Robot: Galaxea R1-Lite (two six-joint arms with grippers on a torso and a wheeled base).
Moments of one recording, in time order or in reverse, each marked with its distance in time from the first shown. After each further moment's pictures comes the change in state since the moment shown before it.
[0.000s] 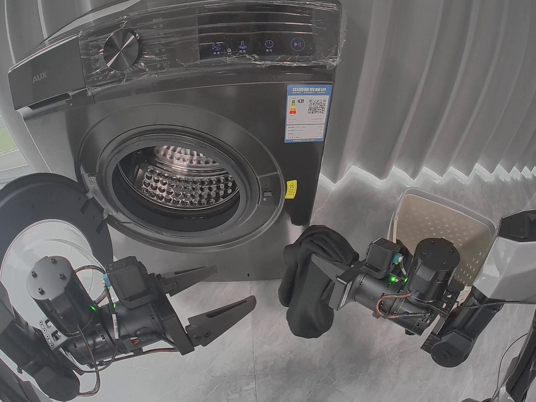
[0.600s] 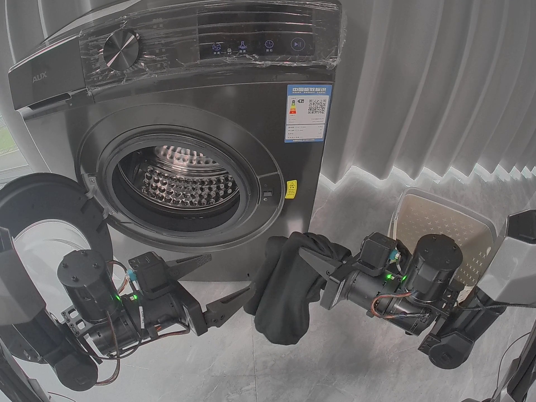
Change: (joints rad) left arm 0.054 0.145 -0.067 -0.002 0.086 0.207; right arm 0.050 -0.029 -0.035 0.000 0.012 -0.001
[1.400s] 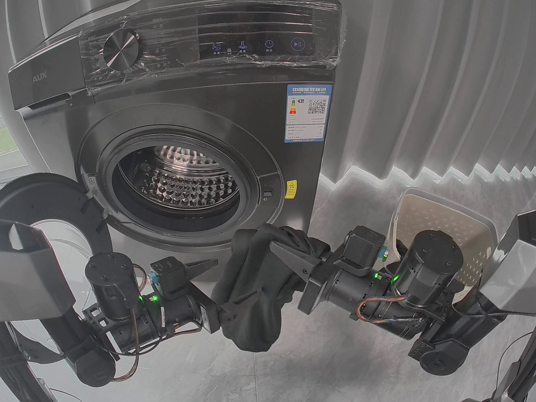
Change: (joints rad) left arm 0.004 0.126 -0.053 -0.003 0.039 0.063; right arm 0.095 -0.024 -0.083 0.001 0.031 0.001
